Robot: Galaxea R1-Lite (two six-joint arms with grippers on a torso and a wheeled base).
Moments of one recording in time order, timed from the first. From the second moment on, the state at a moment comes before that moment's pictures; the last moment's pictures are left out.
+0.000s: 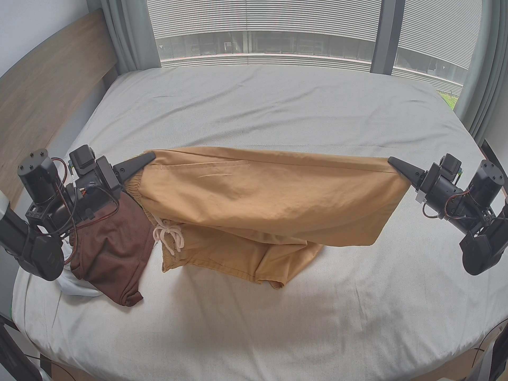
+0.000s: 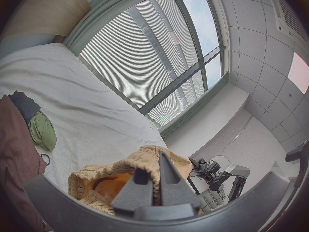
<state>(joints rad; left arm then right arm) -0.05 1.84 -0.65 -1.36 -0.72 -0.79 0.05 1.92 -0.58 -1.54 0.65 0.83</state>
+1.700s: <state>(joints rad) -0.11 2.27 -1.14 -1.46 -0.53 -0.79 0.00 2.27 -1.14 -1.44 0.65 0.82</state>
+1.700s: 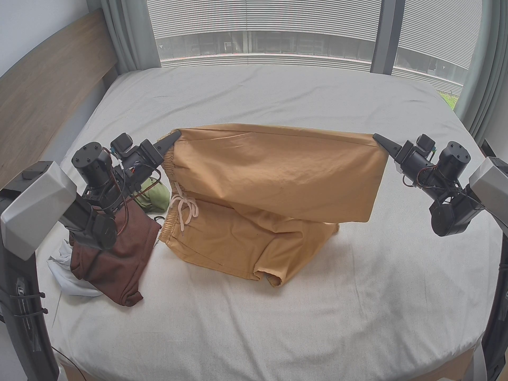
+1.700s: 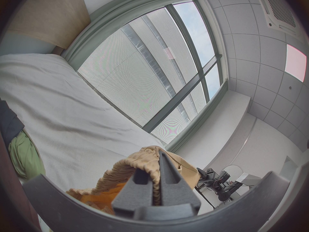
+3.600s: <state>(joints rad) -0.15 2.56 -1.79 -0.81 -0.21 -0.66 -0.06 2.47 -1.32 -1.44 0.64 0.77</state>
